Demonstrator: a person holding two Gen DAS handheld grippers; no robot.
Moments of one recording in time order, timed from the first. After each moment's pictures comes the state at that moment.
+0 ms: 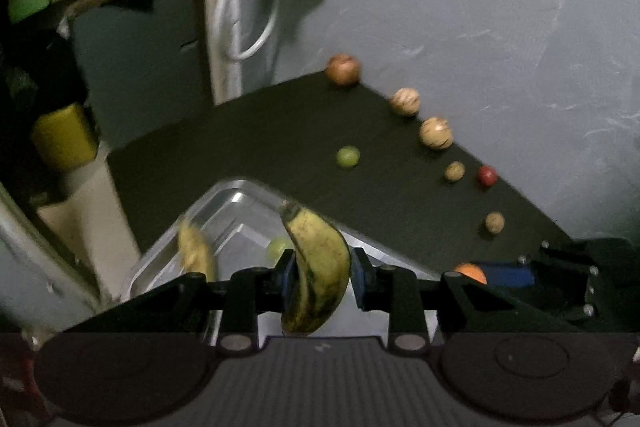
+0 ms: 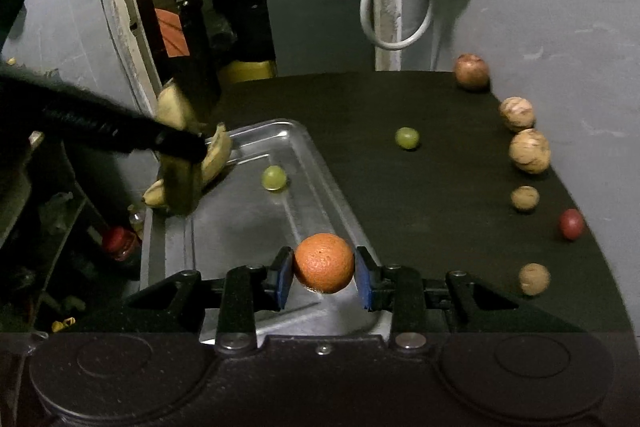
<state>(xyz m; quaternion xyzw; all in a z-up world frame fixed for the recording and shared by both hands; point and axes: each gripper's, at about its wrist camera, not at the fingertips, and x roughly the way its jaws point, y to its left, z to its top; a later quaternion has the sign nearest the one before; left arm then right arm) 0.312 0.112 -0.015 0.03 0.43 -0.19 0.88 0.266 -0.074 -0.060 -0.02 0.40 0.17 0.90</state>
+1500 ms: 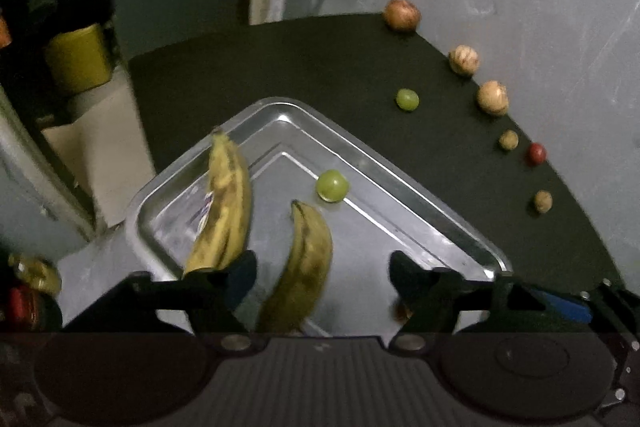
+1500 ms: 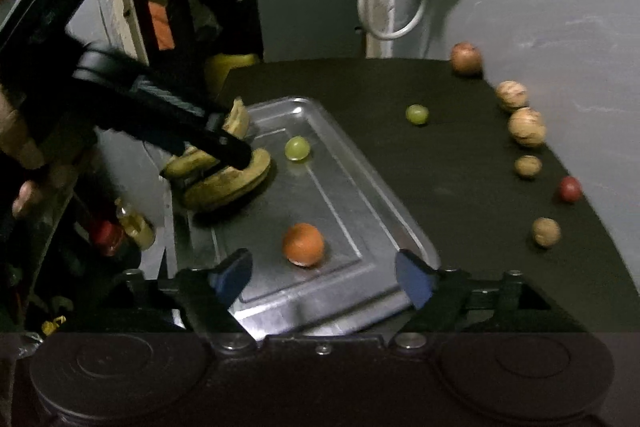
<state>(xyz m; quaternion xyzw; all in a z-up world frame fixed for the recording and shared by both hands) 0.328 0.147 -0.062 -0.03 0.50 -0.14 0.85 0.205 -0.056 -0.055 -0.02 0.39 0.12 0.91</state>
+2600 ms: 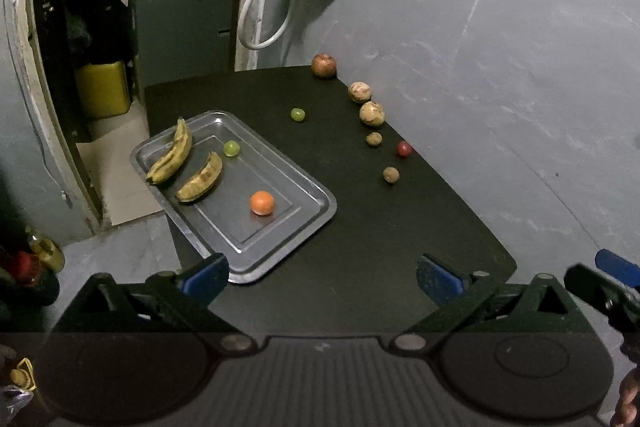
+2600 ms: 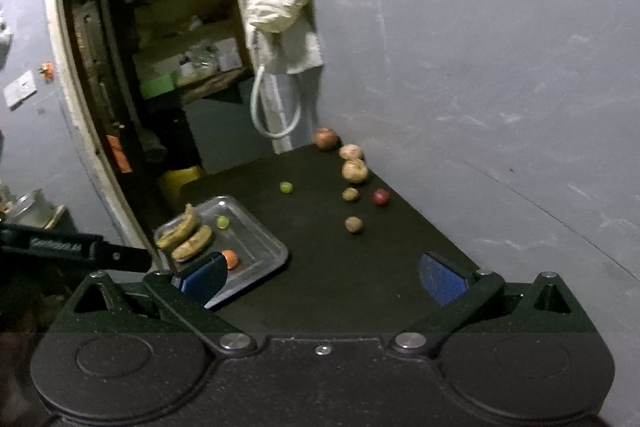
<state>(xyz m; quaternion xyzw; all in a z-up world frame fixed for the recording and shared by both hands) 0.085 0.052 0.060 -0.05 0.42 -0.13 0.90 -0.017 -0.223 0.075 0.09 0.29 0.01 0.95</state>
